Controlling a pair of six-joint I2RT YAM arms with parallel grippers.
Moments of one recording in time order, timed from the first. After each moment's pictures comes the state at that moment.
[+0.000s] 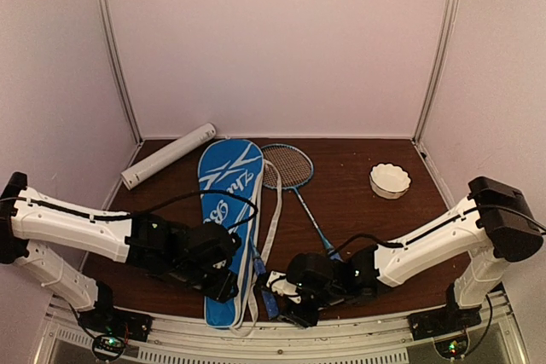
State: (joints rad) left arm -1.28 1.36 0.83 -0.60 -0.07 -0.81; right arm 1.37 1.71 0.83 -0.07 -0.03 0.17
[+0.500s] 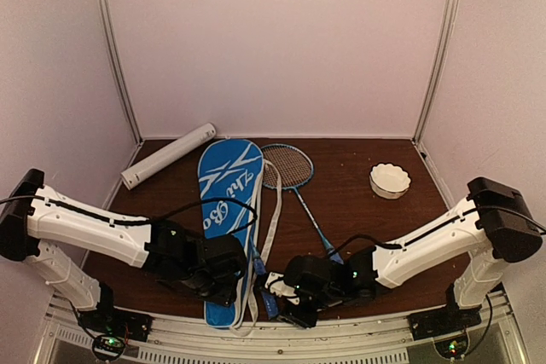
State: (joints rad) left arm -1.34 1.49 0.88 -0.68 -0.12 -1.05; right arm 1.39 1.72 0.85 -0.09 -0.01 0.19
